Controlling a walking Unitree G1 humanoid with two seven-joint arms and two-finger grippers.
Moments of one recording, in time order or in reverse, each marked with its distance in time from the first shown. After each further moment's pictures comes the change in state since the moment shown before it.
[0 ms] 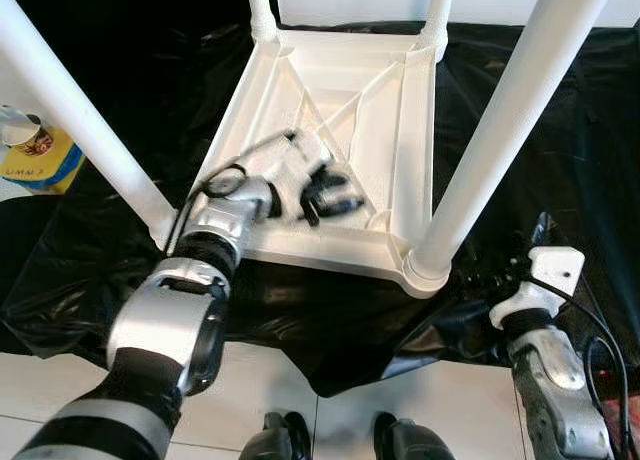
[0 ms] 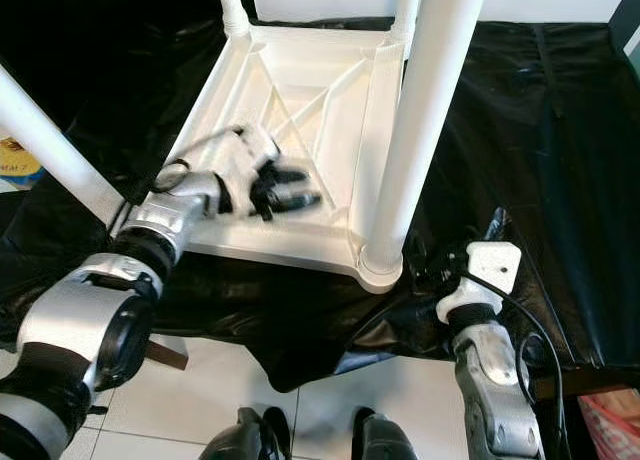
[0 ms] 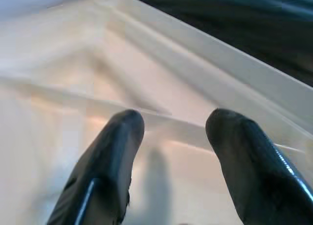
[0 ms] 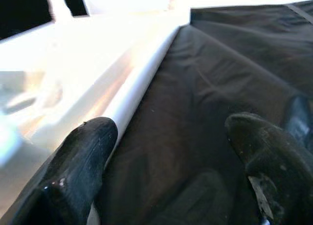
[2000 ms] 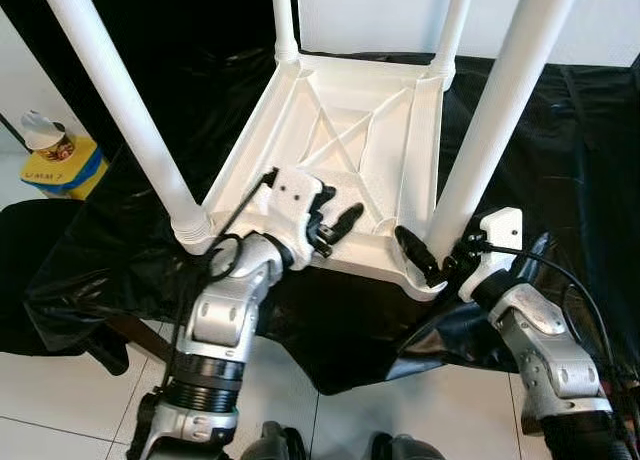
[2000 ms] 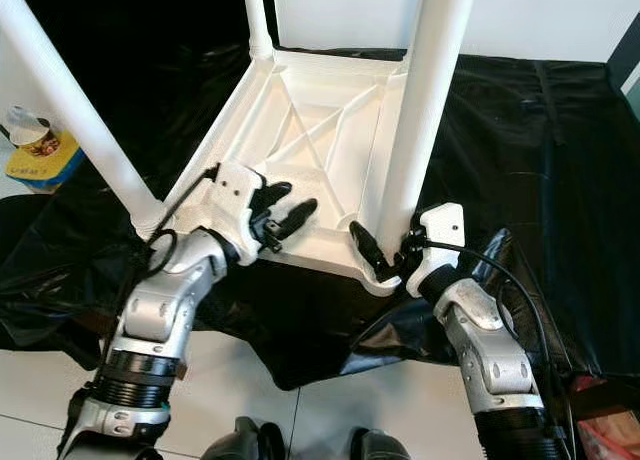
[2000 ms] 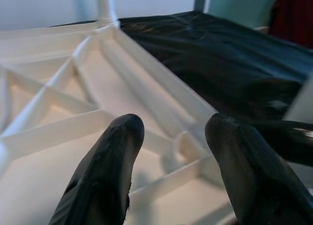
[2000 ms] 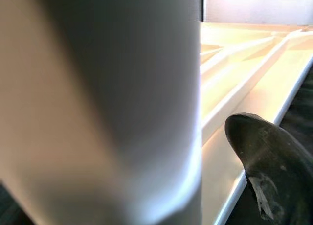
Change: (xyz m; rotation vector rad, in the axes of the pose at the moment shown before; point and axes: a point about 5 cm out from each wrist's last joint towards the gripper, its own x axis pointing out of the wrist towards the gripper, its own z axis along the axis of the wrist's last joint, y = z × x) left arm -0.025 -0.100 0.002 -0.173 -0.059 -0.011; right arm 0.057 0.021 -0.011 0.002 0.075 0.359
